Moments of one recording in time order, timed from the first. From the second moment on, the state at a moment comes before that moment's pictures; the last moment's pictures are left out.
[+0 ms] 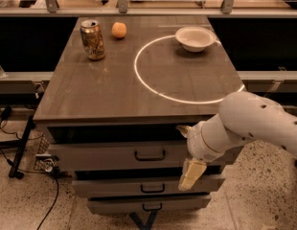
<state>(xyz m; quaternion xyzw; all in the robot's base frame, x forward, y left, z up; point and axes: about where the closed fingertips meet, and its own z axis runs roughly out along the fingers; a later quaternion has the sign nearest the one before) 0.453 -0.098 0.690 -0.68 0.69 0.10 0.22</state>
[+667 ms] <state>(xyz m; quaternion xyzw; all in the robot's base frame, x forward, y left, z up) 0.454 -0.110 0.658 -0.67 0.71 0.11 0.20</state>
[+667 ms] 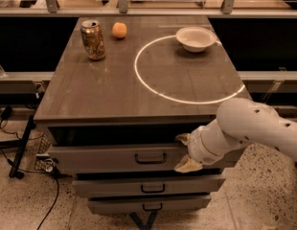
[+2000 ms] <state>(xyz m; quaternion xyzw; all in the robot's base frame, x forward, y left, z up) 0.405 -0.141 0.679 -0.67 0.71 0.09 0.17</state>
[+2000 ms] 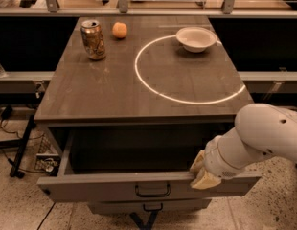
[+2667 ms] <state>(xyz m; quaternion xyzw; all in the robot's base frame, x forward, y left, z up) 0.356 -0.165 0.699 -0.68 0.71 0.07 0.13</state>
